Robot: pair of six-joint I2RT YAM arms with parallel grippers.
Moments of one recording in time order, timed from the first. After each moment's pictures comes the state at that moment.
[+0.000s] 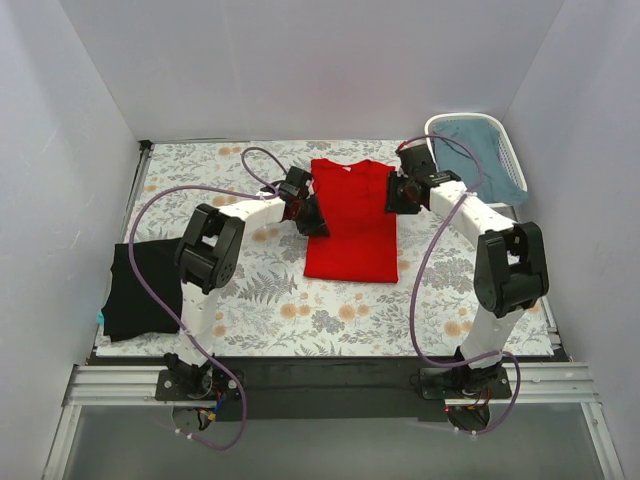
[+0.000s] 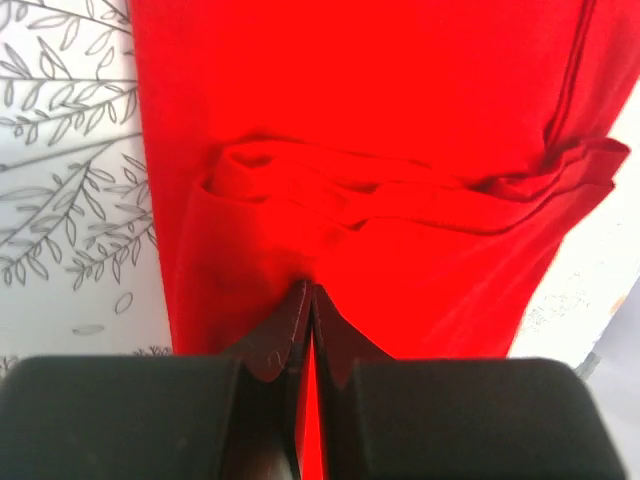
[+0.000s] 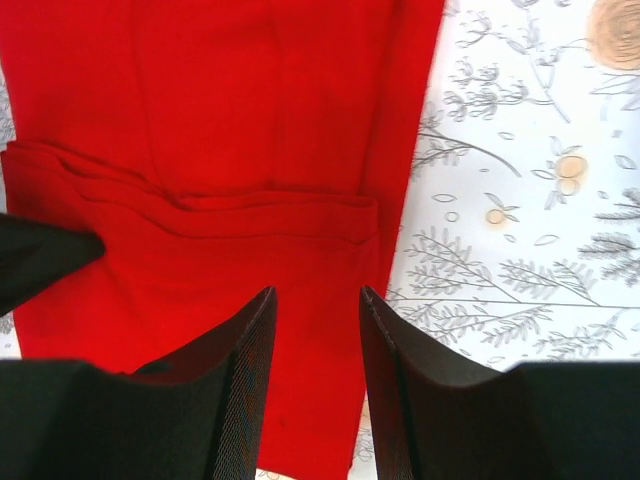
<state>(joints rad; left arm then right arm) -0.50 2.15 1.52 -0.35 0.28 -0.76 0.33 1.79 1.38 -0.52 -0.02 0.31</state>
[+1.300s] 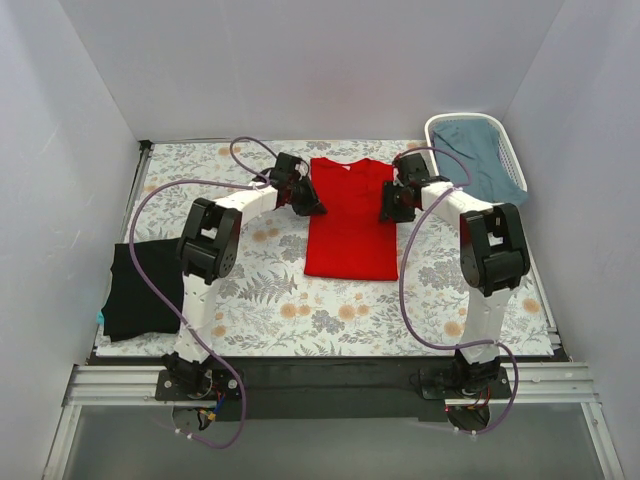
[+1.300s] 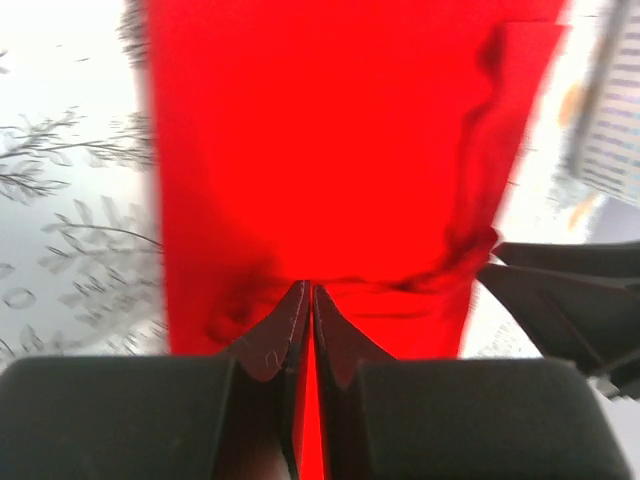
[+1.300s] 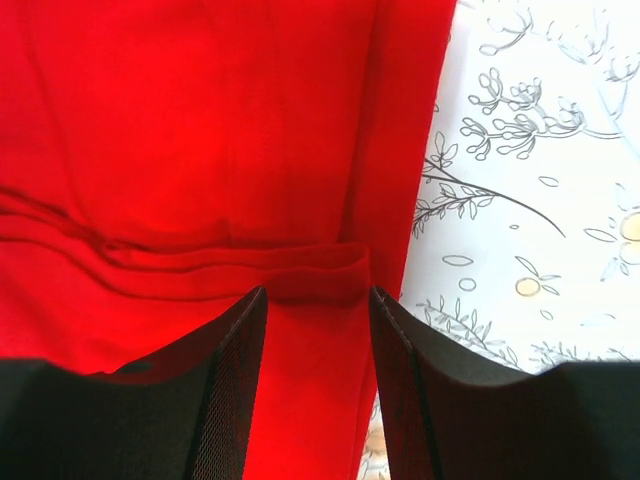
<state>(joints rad) -0.41 2.23 1.66 -0.26 0.34 -0.77 0.29 1.96 1.39 -0.42 -0.10 0.31</state>
